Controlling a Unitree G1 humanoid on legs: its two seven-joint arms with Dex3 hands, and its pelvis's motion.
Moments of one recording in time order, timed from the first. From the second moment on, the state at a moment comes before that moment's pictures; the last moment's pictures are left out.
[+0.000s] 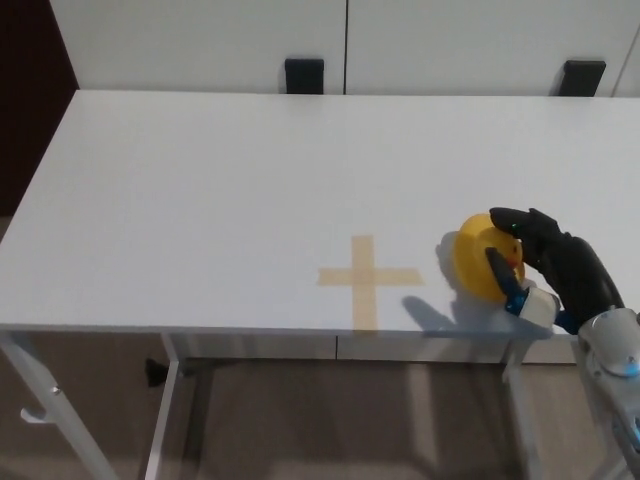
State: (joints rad) left_arm 0.01 0.52 0.04 1.29 0.15 -0.07 0.07; right_arm -0.50 -0.29 0.11 0.61 -0.16 0.04 0.02
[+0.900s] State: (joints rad) left_arm 0.01 0.53 0.03 1.29 0.15 -0.07 0.08; right_arm -0.50 -0.16 0.21 0.54 -0.20 0.08 0.01
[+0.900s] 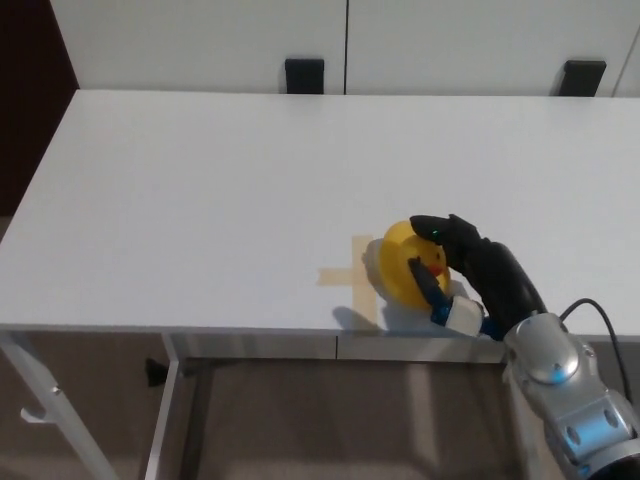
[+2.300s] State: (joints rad) left_arm 0.02 0.53 0.04 1.29 0.15 -0.07 0.08; right_arm -0.47 -0.13 0.23 0.48 -0.23 0.05 0.02
